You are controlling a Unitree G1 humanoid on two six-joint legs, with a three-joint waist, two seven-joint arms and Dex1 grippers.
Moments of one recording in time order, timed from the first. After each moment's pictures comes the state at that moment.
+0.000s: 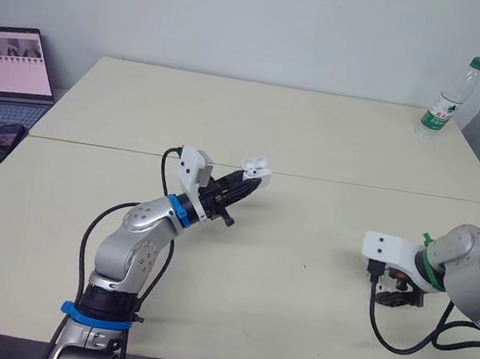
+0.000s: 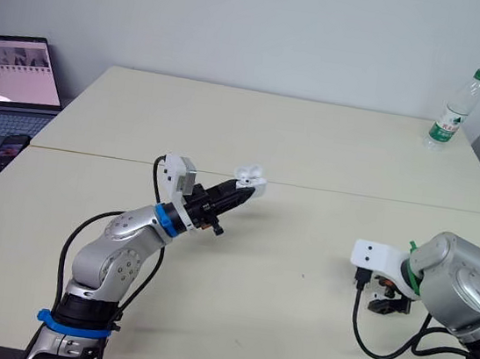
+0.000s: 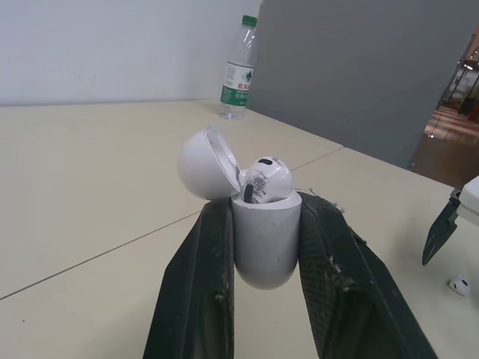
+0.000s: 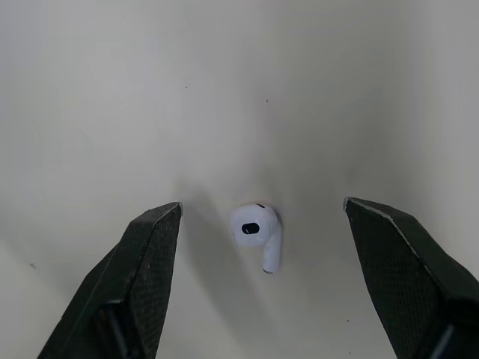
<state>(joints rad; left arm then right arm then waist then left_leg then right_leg) -0.37 0.29 0.00 -0.15 -0.50 0.41 -0.68 -0.49 -1.11 0.48 -0.37 -0.21 0.97 1.35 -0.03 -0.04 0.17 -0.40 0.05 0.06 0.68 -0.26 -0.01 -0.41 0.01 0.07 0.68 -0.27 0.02</state>
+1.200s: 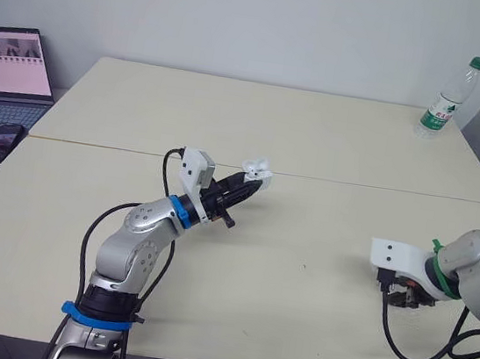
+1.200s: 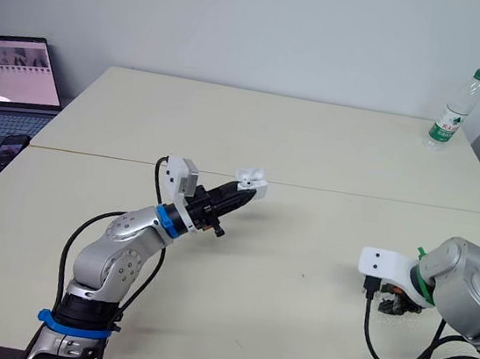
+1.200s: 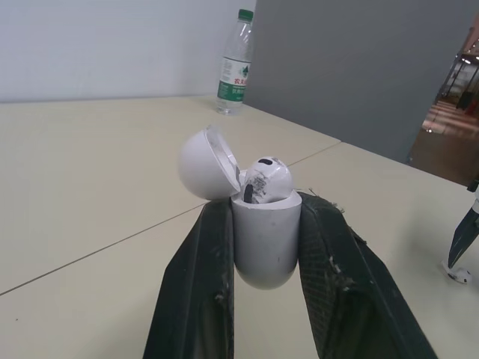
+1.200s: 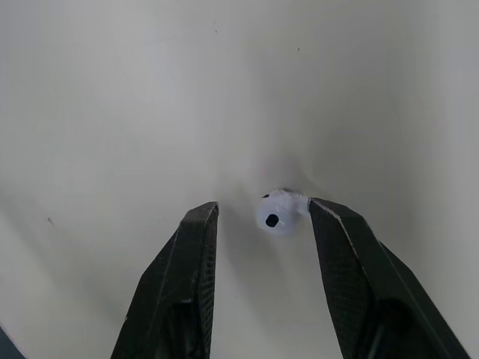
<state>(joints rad) -0.36 0.29 -0.01 -0.15 -0.49 0.41 -0.69 -0.45 -1.21 0.46 -0.39 -0.12 0.92 1.33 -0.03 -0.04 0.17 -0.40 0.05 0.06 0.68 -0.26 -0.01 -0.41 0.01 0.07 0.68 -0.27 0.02</state>
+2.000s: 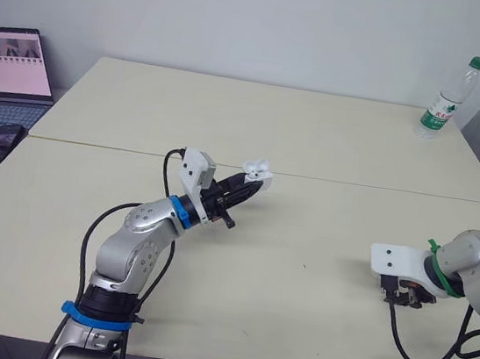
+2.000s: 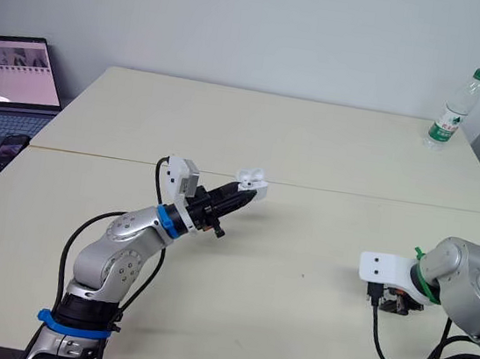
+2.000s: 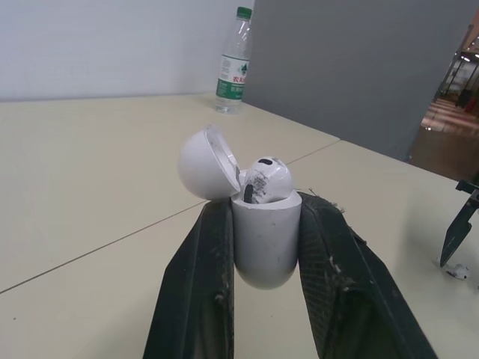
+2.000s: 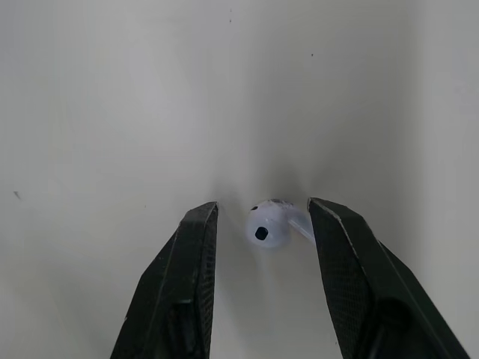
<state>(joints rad) -0.36 0.29 -0.01 -0.15 -0.49 0.41 -0.69 -0.43 -1.21 0.45 -0.30 -0.14 0.66 1.33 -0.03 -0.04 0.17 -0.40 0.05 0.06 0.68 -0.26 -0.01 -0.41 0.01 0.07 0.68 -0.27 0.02</state>
